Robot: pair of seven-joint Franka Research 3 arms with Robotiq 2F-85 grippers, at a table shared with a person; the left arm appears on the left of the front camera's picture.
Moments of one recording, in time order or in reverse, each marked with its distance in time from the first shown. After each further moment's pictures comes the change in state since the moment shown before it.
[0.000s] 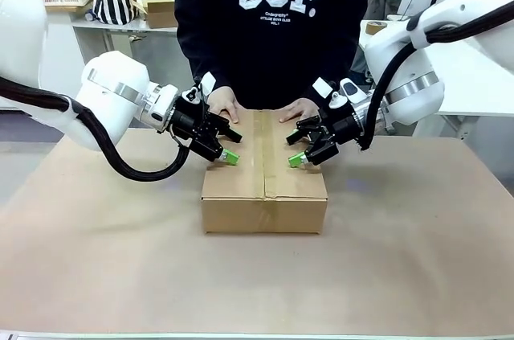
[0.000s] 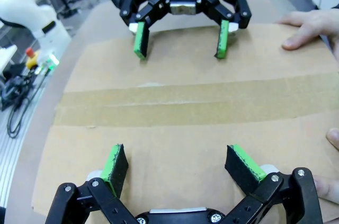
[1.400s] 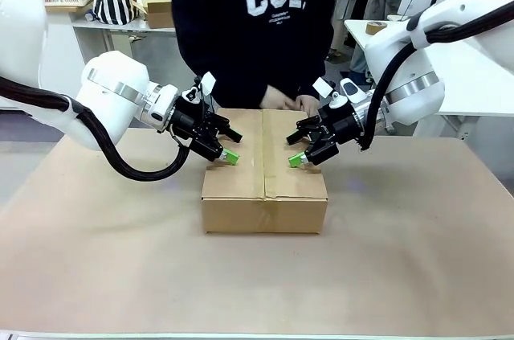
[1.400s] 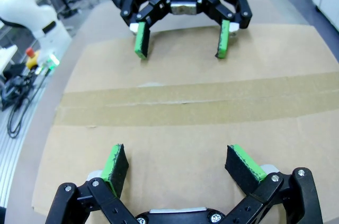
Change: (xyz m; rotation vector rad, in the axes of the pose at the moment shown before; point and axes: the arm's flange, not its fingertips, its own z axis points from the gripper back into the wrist) left arm 0.000 0.000 0.001 0.001 0.000 -0.003; right arm 0.000 0.000 0.000 0.001 -0.001 0.001
